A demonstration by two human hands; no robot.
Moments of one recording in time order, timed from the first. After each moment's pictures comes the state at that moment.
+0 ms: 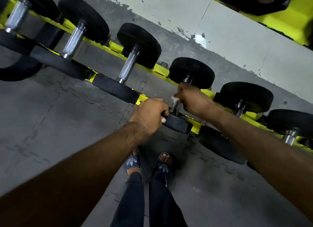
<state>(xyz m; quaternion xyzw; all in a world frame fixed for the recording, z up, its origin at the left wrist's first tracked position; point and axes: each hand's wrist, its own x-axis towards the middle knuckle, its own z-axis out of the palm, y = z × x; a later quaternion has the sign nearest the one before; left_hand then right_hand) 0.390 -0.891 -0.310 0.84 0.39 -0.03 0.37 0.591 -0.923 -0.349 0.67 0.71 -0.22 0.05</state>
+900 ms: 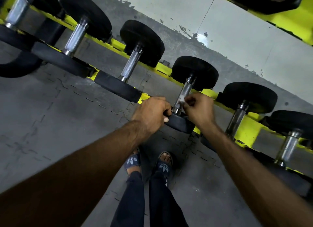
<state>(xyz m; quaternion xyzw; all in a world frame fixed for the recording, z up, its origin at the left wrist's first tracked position) 0.389 -0.886 -0.313 0.84 0.39 -0.03 0.38 0.564 -0.962 -0.354 0.84 0.41 -0.26 -0.23</state>
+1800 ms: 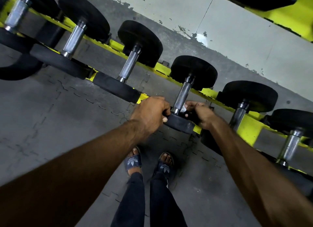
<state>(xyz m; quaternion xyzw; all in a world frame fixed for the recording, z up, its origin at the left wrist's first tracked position) 0.391 -0.886 -0.315 0.84 0.38 -0.04 0.38 0.589 -0.966 -0.409 0.65 -0.02 -0.62 -0.43</state>
